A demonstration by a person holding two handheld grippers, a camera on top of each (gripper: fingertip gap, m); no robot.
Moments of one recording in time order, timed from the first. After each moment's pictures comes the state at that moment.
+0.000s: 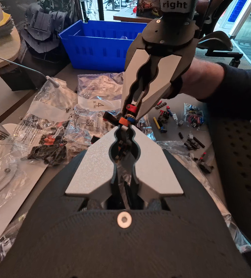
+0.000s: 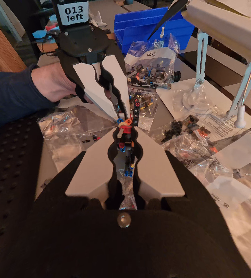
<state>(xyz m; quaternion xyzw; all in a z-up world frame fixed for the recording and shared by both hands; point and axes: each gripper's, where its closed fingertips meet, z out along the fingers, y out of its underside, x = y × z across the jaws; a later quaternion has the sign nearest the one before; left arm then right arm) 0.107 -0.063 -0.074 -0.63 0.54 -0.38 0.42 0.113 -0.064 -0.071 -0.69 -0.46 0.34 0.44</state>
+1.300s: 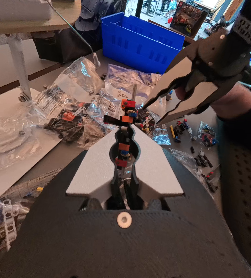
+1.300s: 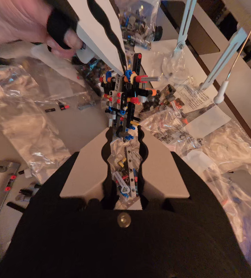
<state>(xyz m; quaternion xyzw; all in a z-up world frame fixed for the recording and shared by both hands) 0.088 -0.023 -0.084 -0.71 0.42 -0.39 0.40 0.142 -0.048 -0.106 -0.75 -0.49 0.16 0.41</state>
